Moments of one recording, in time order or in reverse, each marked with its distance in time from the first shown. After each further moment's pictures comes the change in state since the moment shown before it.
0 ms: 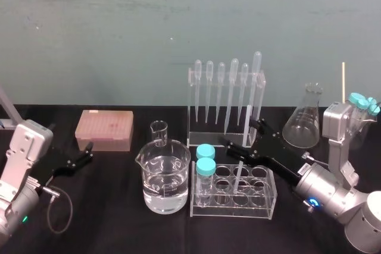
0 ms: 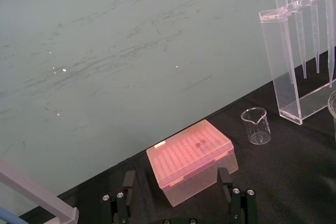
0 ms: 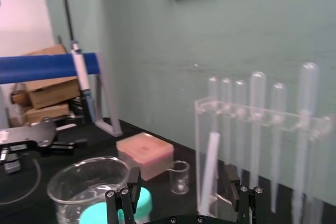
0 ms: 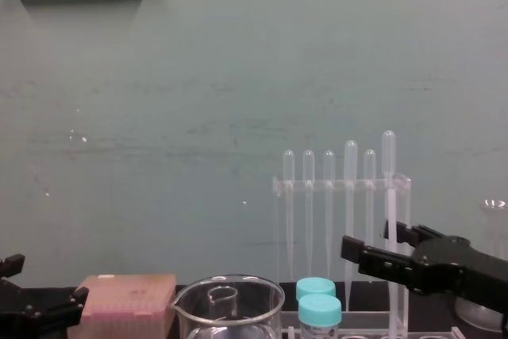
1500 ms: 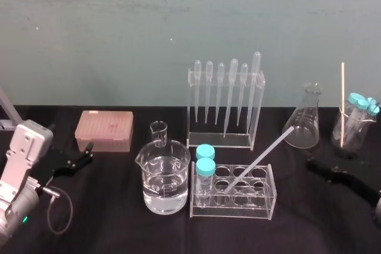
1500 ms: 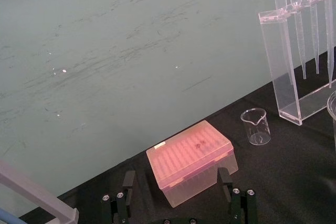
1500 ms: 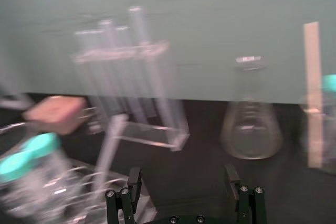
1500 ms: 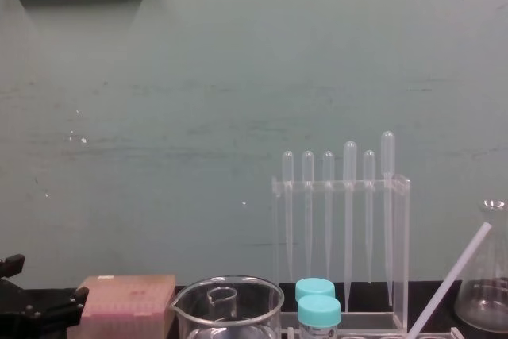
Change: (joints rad) left arm 0.000 0.000 0.000 0.000 0.000 0.000 0.000; right arm -0.349 0.213 0.246 -0.462 0.134 0.454 -0.378
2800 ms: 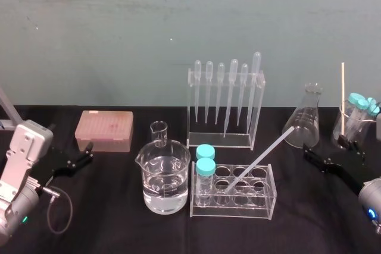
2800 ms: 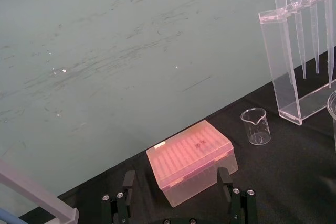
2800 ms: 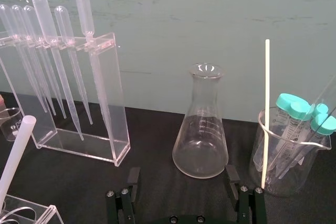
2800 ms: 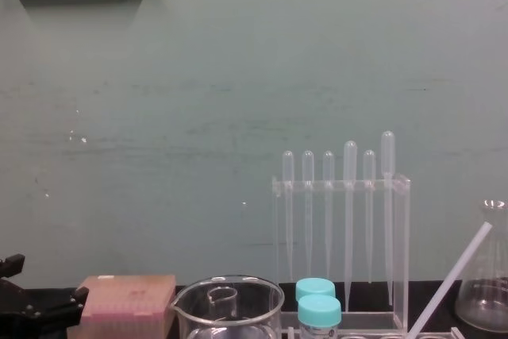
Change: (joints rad) left arm 0.000 0.000 0.000 0.000 0.000 0.000 0.000; right arm 0.134 -0.113 -0.056 0.218 -0.255 -0.152 -0.136
